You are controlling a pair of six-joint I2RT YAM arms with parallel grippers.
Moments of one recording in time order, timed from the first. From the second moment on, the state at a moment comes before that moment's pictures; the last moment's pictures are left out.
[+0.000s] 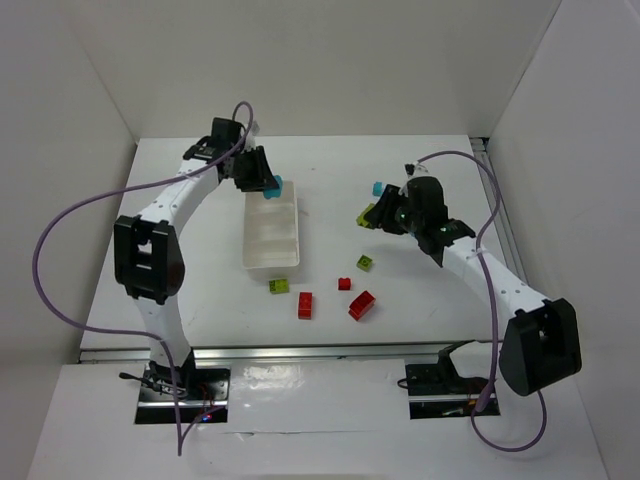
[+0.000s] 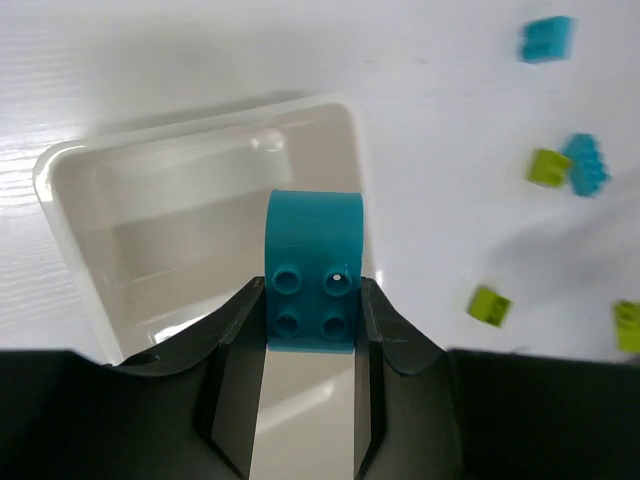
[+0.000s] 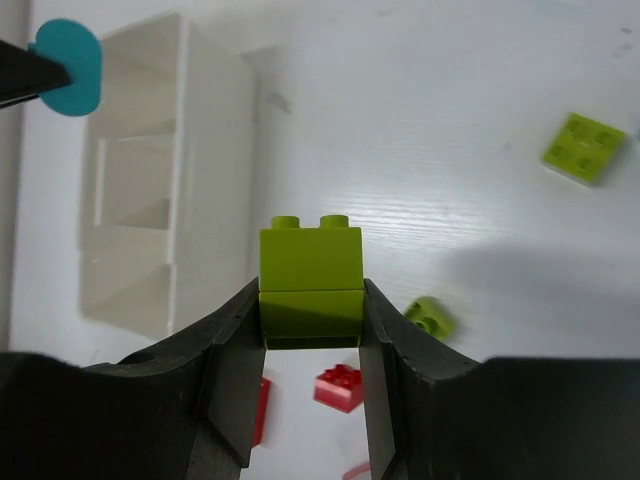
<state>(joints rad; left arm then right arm) -0.19 1.89 1.69 -0.62 0.38 -0.36 0.33 1.28 0.91 -0.14 -0.18 0.56</state>
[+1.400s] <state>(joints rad) -0.41 1.77 1.57 -0.66 1.12 -0.01 0.33 1.19 0.91 -0.18 -0.73 0.34</state>
